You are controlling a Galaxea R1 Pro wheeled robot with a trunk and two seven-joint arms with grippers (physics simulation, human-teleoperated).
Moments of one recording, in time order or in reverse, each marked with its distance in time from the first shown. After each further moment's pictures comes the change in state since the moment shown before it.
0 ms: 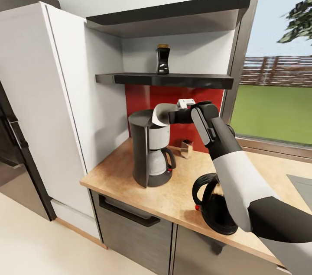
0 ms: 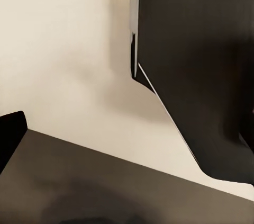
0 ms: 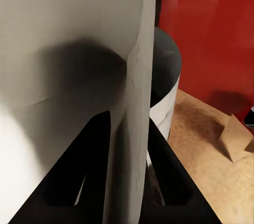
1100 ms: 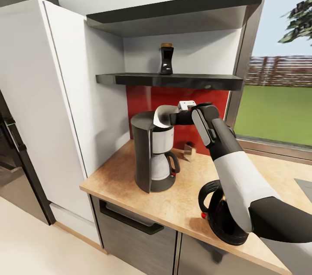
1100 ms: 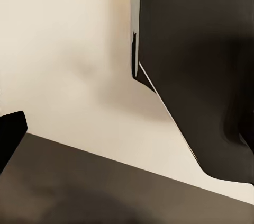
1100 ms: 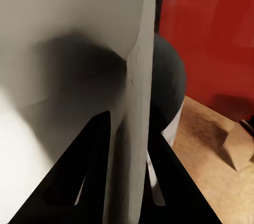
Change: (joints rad) left arm 0.001 0.001 0.000 0.000 0.000 -0.001 0.000; right arm 0.003 -0.009 0.001 0.018 0.000 -0.002 0.000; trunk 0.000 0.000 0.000
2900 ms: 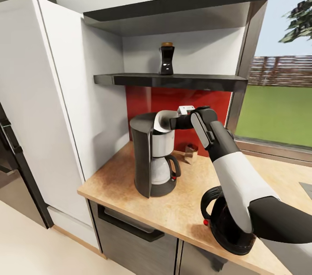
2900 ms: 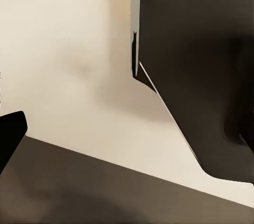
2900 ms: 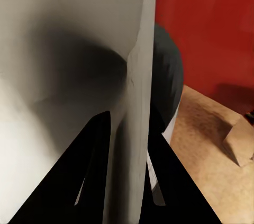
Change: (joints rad) left arm 0.000 0.000 0.000 0.001 0.000 0.000 0.001; right arm 0.005 0.000 0.000 0.058 0.000 0.000 0.002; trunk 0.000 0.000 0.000
